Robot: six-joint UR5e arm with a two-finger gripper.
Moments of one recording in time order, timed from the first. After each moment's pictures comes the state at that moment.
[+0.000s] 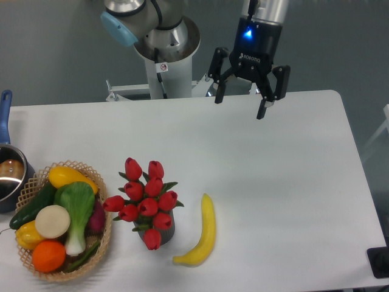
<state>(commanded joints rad) 2.80 -1.49 -1.77 -1.05 0.86 1.14</state>
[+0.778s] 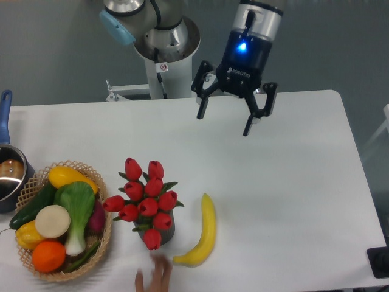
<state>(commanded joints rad) 2.74 -1.53 -1.82 -0.94 0.82 1.09</state>
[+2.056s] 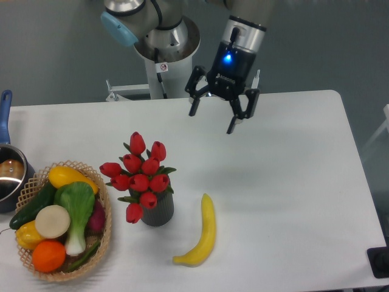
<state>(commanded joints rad) 2.79 -1.47 -2.03 -0.98 0.72 1.24</state>
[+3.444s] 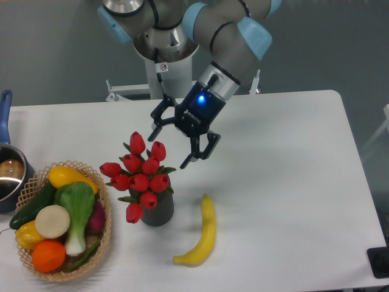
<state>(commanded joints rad) 2.63 -1.68 -1.99 -0.87 0.62 1.22</state>
